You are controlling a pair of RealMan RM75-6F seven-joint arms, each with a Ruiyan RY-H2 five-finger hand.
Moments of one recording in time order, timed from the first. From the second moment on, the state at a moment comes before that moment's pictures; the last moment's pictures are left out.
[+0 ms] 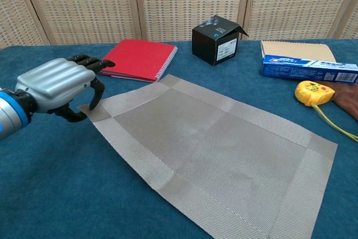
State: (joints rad) left arm -0.64 -1.65 -0.05 -1.37 1.28 1.18 0.64; right arm 0.18 -1.20 0.13 -1.69 -1.49 1.44 0.21
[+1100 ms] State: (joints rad) left arm -0.51 -1.46 0.22 -1.70 1.62 1.19 0.51; right arm 0.17 -1.22 0.10 -1.70 -1.52 1.45 0.17
